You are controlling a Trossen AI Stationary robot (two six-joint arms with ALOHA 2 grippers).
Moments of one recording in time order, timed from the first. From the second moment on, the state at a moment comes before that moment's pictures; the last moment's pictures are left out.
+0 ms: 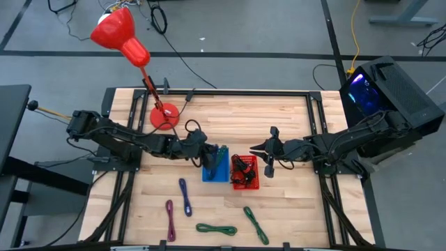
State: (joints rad) left arm -0.14 1.43 0.79 0.06 -0.42 -0.72; right arm 0.28 1.13 0.74 -0.08 0.43 0.12
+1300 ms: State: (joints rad) left arm -0.17 1.33 0.79 -0.30 -0.23 -0.76; right arm 0.28 1.13 0.61 0.12 0.43 0.12
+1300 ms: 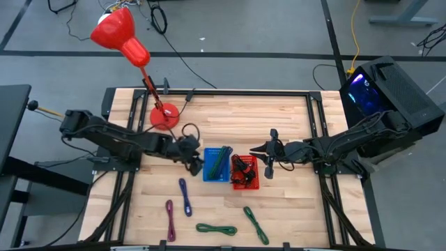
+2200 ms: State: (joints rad) left arm -0.92 1.37 0.79 -0.63 -0.54 -2.12; right arm 0.28 1.13 0.61 0.09 0.29 0.07
